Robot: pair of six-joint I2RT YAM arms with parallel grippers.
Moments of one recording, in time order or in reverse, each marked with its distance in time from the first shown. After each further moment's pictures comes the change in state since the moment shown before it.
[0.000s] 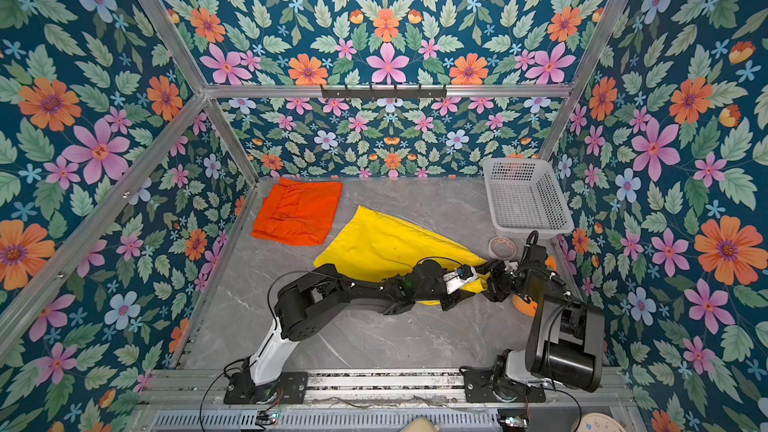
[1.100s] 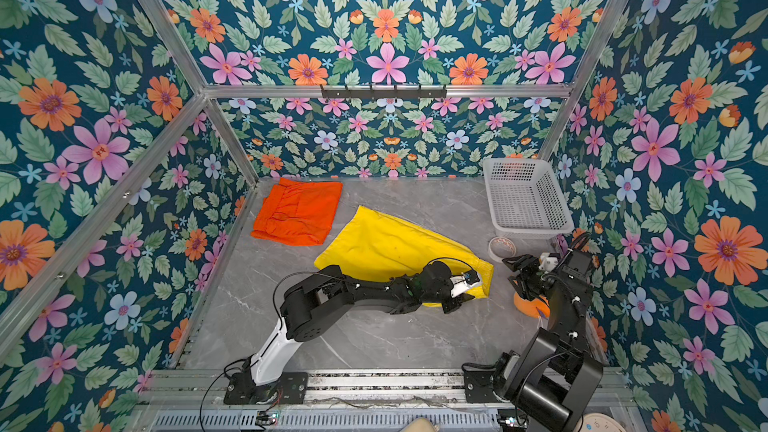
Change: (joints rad) left arm -0.019 0.033 0.061 -0.135 -0.050 0.062; right arm -0.265 -0.231 0.089 -0.181 0.014 -0.206
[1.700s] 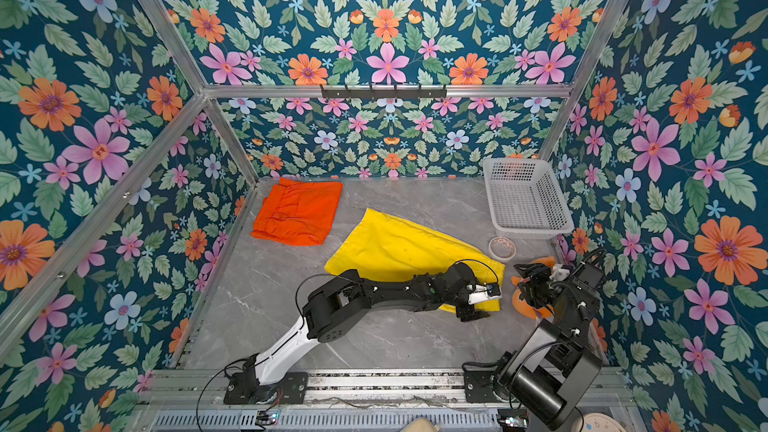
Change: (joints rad) left arm -0.040 0.203 0.353 -0.317 0.043 0.165; right arm -0.175 0.019 -0.090 0.099 -0.037 -0.008
